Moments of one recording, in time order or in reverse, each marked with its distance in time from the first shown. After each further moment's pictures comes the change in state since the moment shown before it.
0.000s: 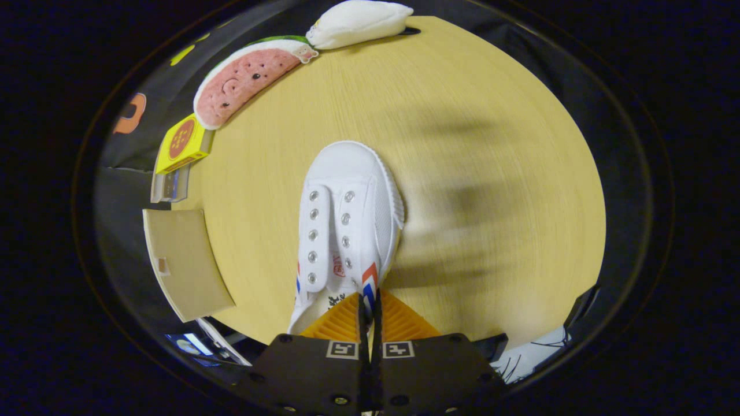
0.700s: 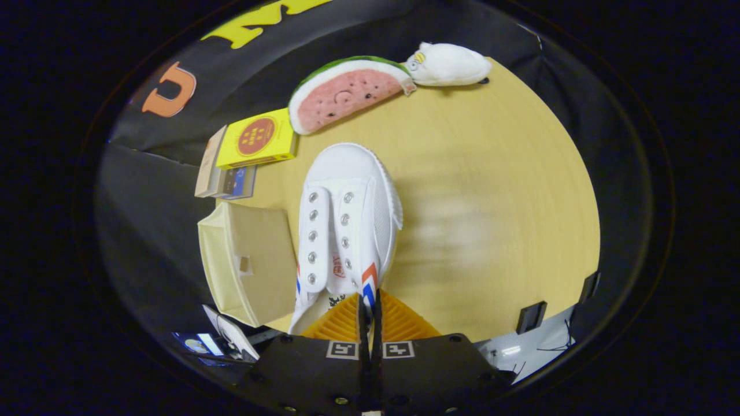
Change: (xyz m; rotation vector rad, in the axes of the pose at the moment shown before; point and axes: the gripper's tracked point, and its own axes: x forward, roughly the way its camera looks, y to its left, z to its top) arm -0.088 0.183 -0.038 -0.124 -0.111 0.056
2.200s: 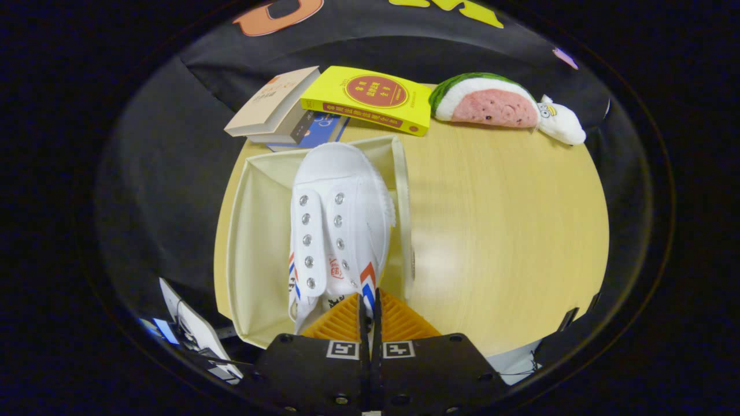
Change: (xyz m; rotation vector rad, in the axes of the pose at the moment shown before) arm 0.102 0.201 -0.068 -0.246 -0.094 -0.207
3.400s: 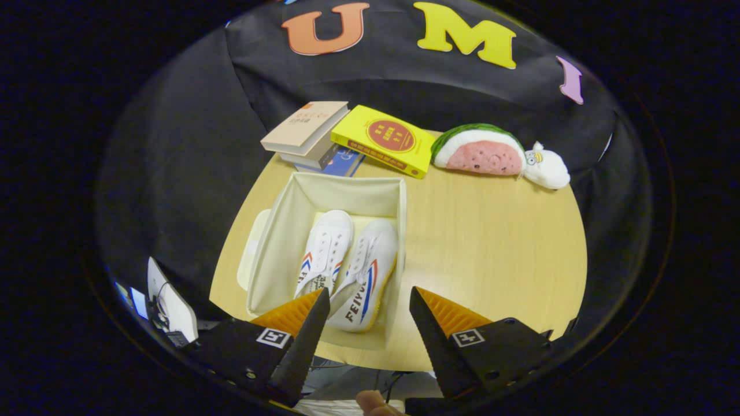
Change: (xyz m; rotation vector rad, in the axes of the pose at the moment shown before) arm -0.092 -0.019 -0.014 -0.125 -0.283 -0.014
